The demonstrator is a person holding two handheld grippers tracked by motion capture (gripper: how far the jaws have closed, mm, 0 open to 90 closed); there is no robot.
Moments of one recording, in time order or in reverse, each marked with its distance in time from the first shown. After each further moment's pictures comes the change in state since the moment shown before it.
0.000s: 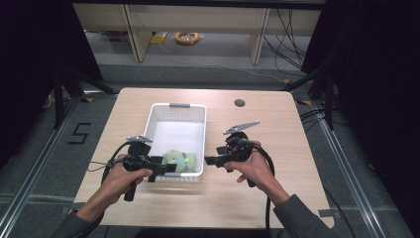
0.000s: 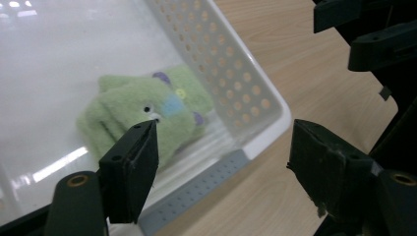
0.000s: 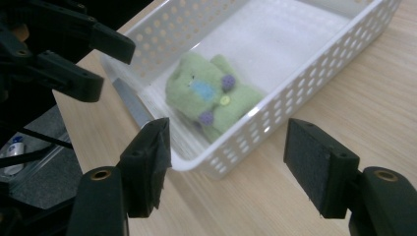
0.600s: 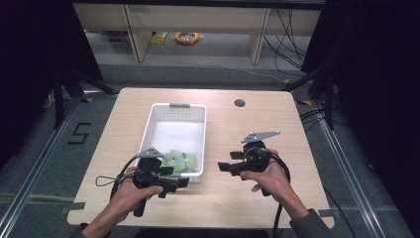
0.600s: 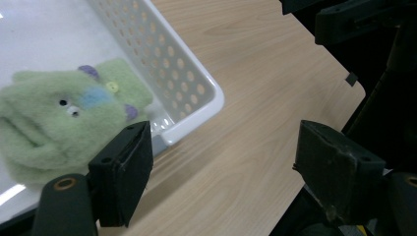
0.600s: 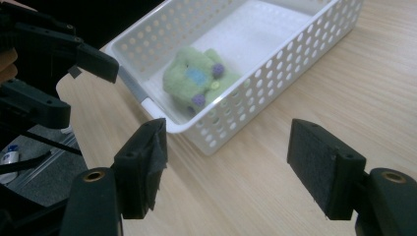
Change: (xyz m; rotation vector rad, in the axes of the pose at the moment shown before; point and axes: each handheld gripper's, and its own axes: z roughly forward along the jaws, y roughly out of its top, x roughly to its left) left arm -0.044 -0.022 0.007 -0.033 -0.055 0.079; right arm -0.005 -0.033 -0.035 -0.073 -0.009 0.000
